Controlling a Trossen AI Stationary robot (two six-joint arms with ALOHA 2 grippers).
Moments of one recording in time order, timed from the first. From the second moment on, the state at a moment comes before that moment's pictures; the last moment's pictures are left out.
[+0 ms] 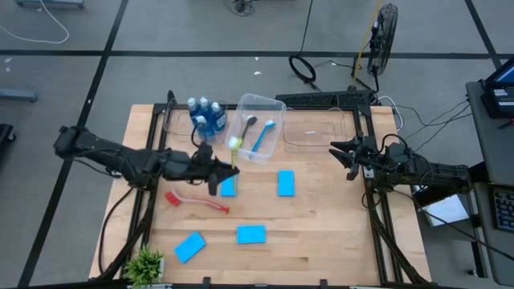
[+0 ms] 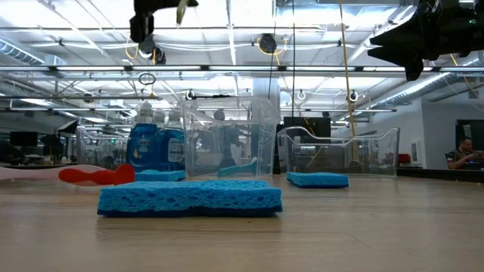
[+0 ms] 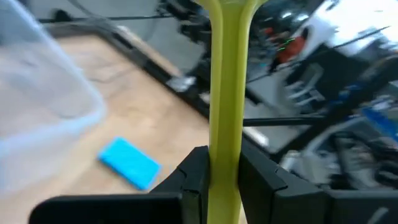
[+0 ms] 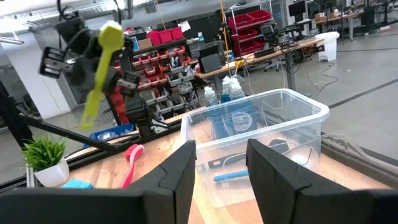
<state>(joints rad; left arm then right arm) -0.23 1.09 0.77 0.12 -0.32 -0.71 -0.08 0.12 0.25 -0.10 0.24 0.27</state>
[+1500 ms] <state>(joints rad) 0.38 1.79 1.49 -0.48 -0.10 -0.48 -0.08 0.12 0.25 -0.11 0.24 0.27</state>
